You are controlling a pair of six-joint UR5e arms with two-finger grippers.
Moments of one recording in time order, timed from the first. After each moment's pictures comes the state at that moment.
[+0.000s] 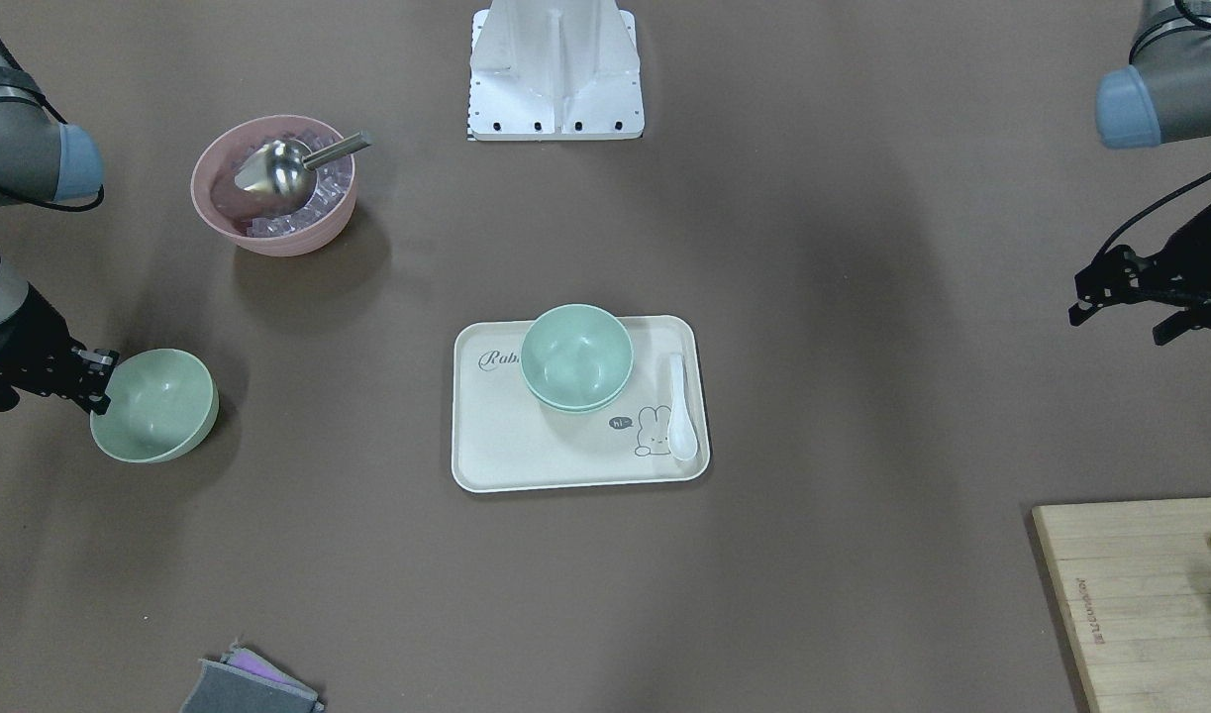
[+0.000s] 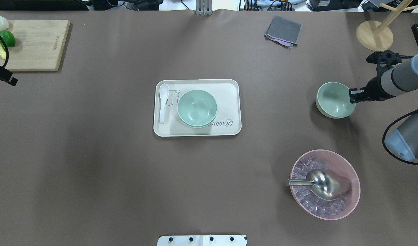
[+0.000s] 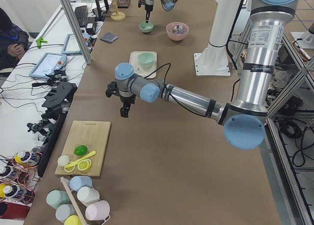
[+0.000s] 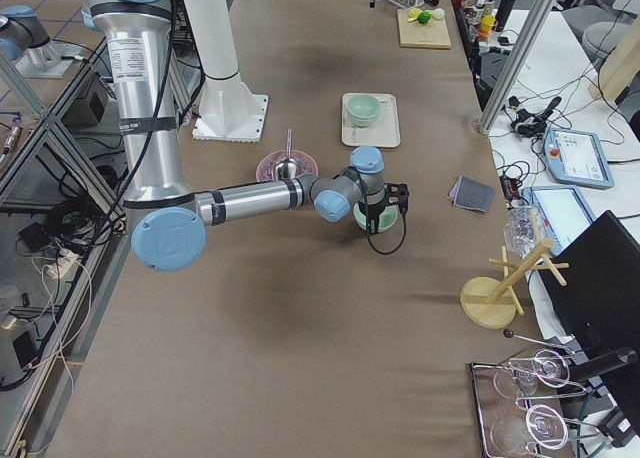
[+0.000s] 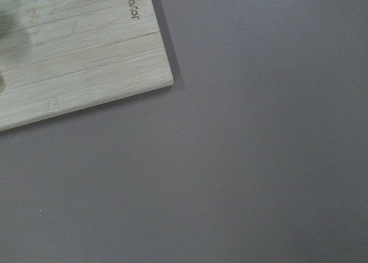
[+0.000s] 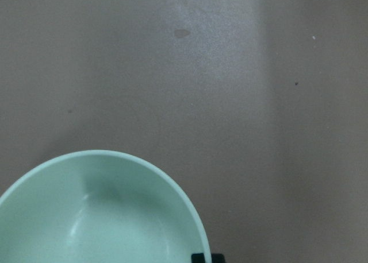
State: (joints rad) left arm -1.23 -1.71 -1.73 -1.74 -2.31 -0.29; right arm 0.97 -1.47 1.59 -1.03 2.05 0.88
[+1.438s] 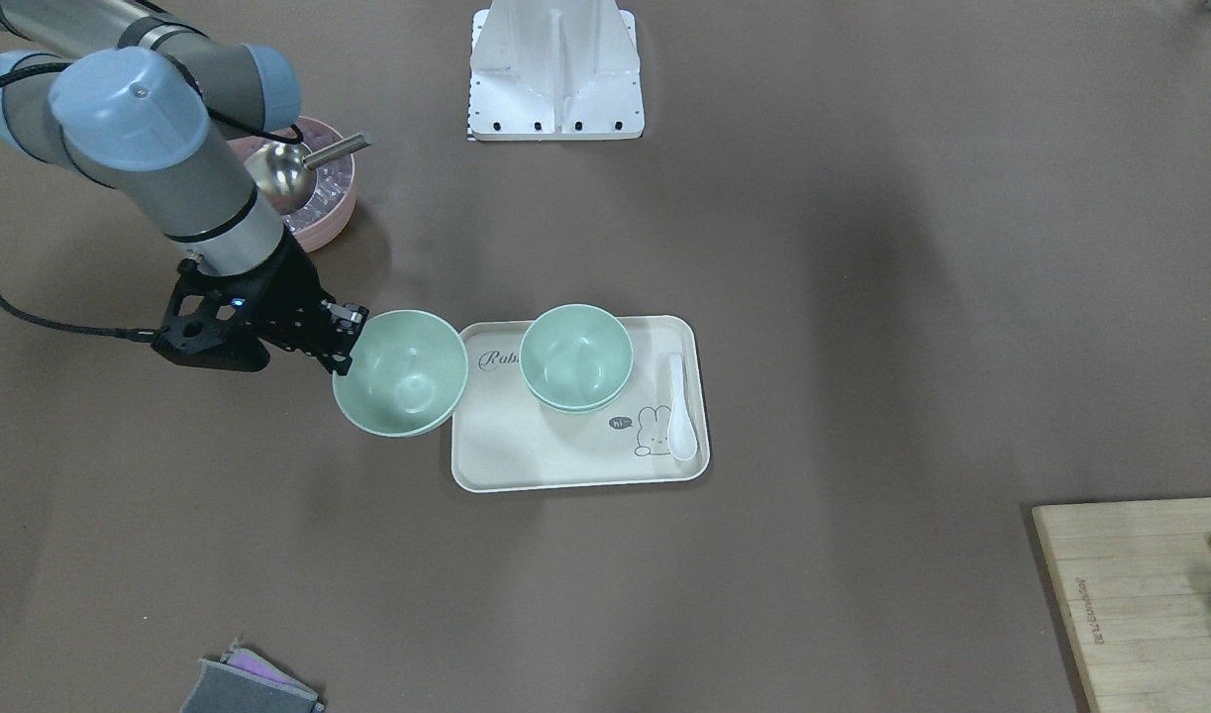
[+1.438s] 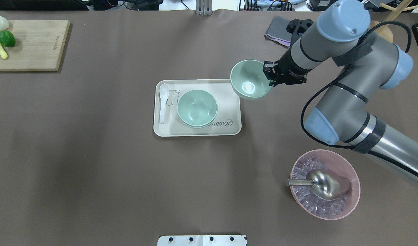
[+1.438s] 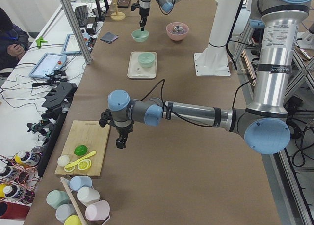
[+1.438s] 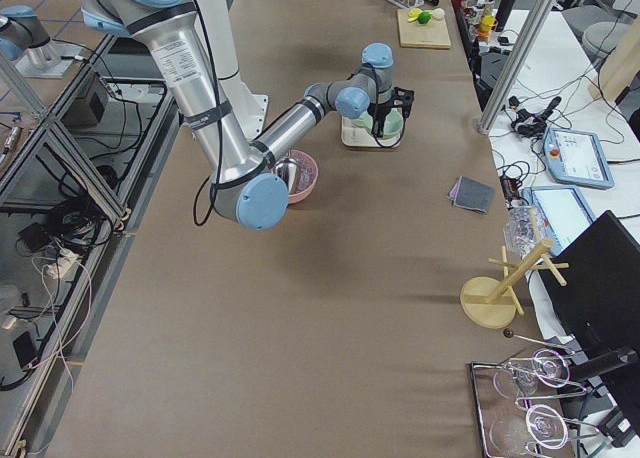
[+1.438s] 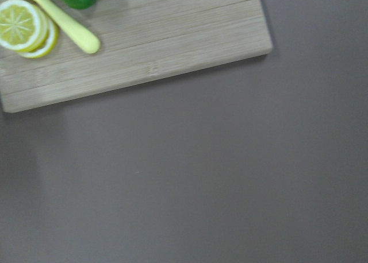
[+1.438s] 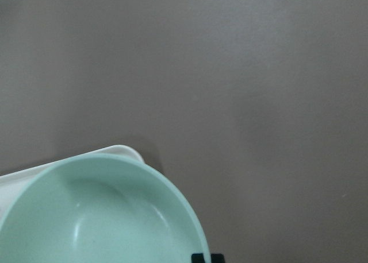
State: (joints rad) left arm -1.48 -1.64 -1.56 -1.67 -2.32 0.12; right arm 0.79 -1.02 1.75 -1.44 2.02 1.33
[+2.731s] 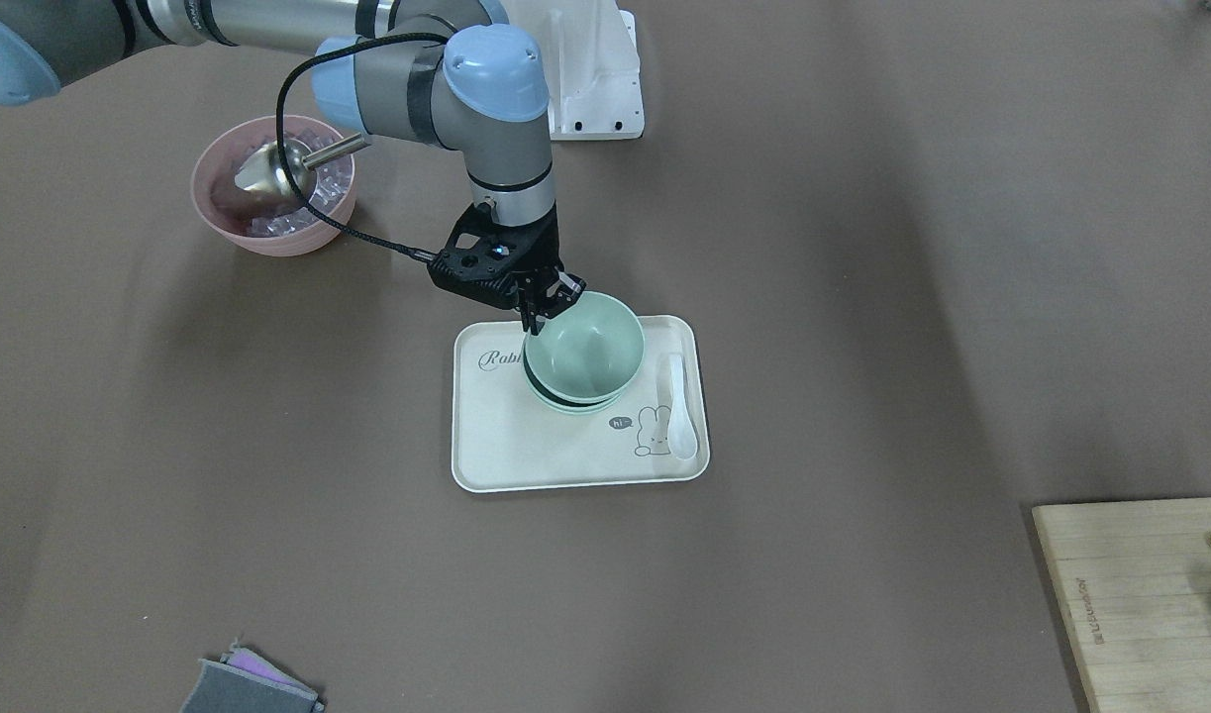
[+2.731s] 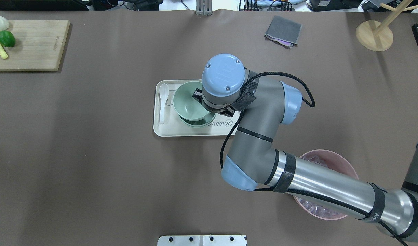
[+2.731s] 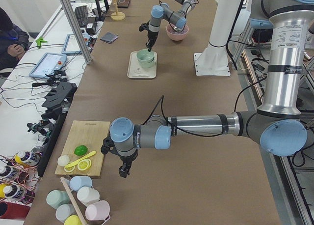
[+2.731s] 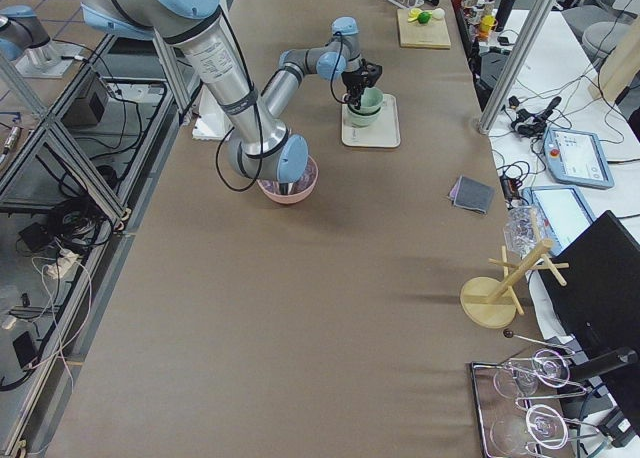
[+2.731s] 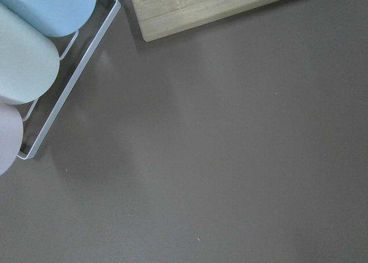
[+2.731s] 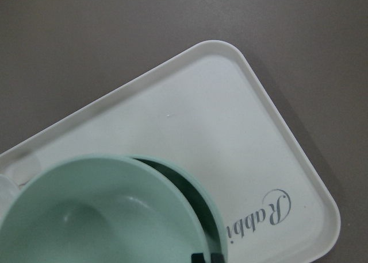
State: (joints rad) left arm -1.58 -1.60 -1.48 -1.67 -2.31 0.28; right arm 0.52 -0.77 1.58 -1.57 1.74 1.69
